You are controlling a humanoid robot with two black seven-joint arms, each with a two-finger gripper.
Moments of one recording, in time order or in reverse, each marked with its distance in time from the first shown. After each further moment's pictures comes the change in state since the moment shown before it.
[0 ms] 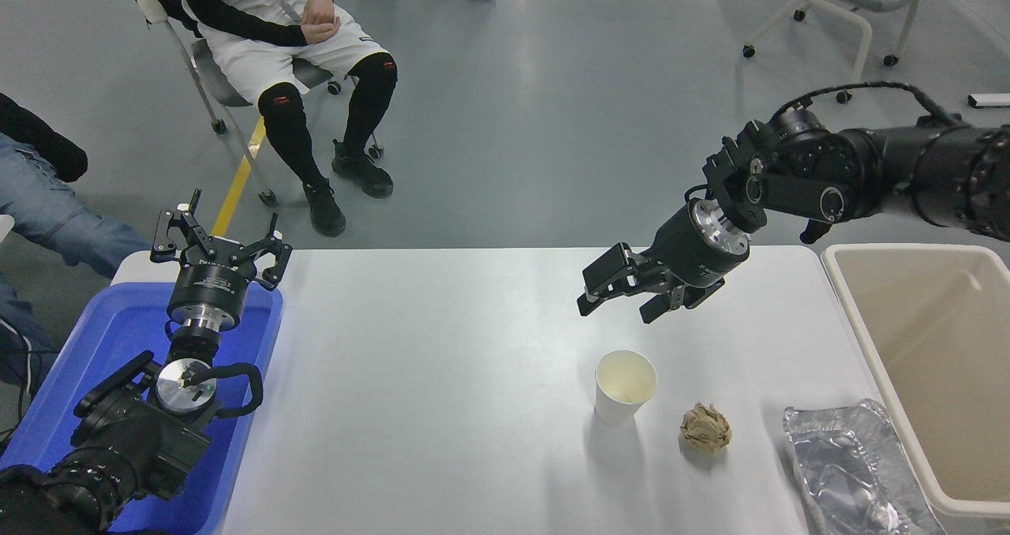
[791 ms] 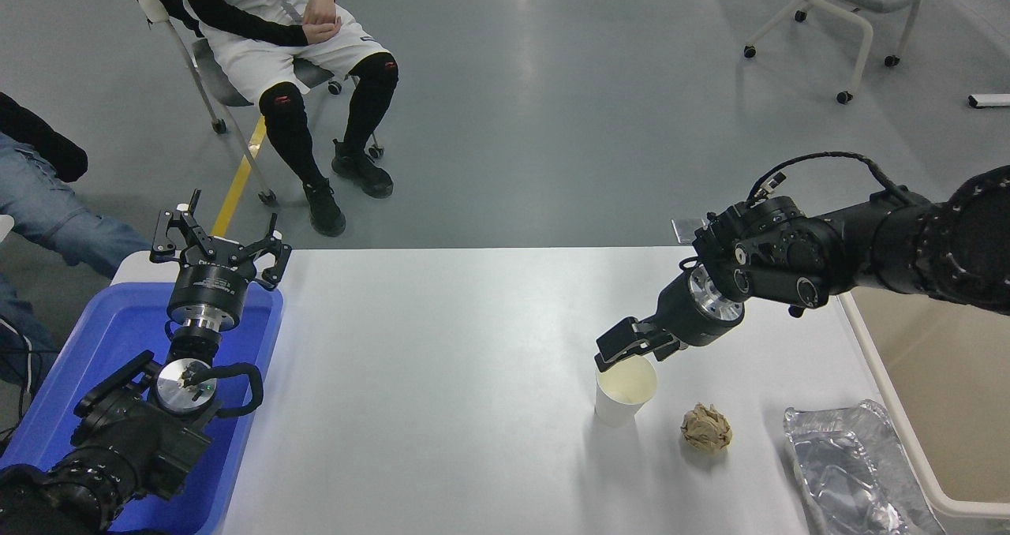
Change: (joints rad) left arm 0.000 0.000 0.000 0.000 0.000 0.000 0.000; right arm -0.193 0.034 -0.027 -0.016 -0.121 -0.304 -0.022
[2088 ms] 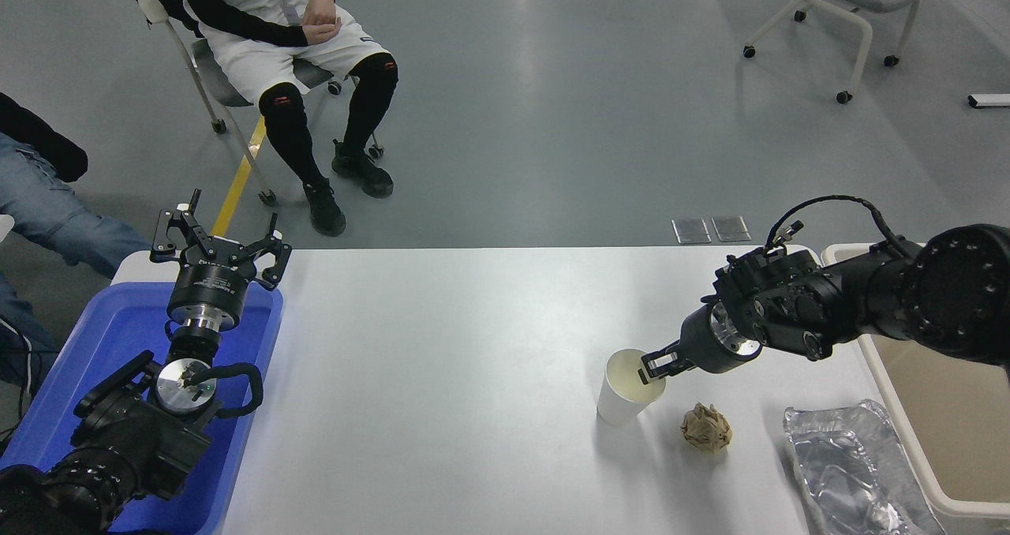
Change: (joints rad) left arm 0.000 0.000 0.000 0.000 0.000 0.000 0.000; right arm -0.046 -0.003 -0.105 -0.007 -0.124 -0.152 0.003
